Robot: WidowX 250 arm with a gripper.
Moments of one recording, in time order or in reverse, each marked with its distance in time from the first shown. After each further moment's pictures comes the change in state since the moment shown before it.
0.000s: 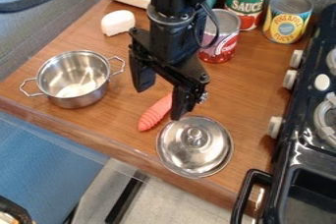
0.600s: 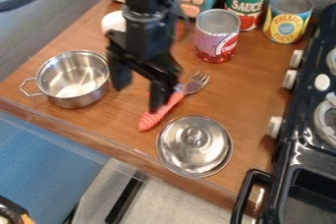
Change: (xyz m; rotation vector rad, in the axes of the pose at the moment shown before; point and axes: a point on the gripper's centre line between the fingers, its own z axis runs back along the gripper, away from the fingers) arm -0.009 0.043 -0.015 -0.020 0.051 0.131
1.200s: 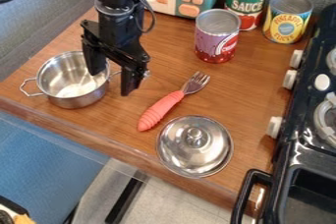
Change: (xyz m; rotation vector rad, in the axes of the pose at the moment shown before) arm 0.014 0.053 -0.021 0.102 -0.009 0.023
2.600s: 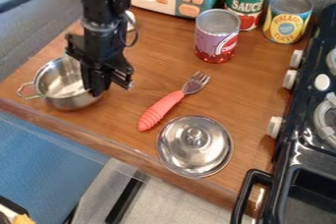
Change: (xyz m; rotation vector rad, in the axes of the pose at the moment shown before) arm -0.012 0.008 -0.011 0.009 0.045 0.053
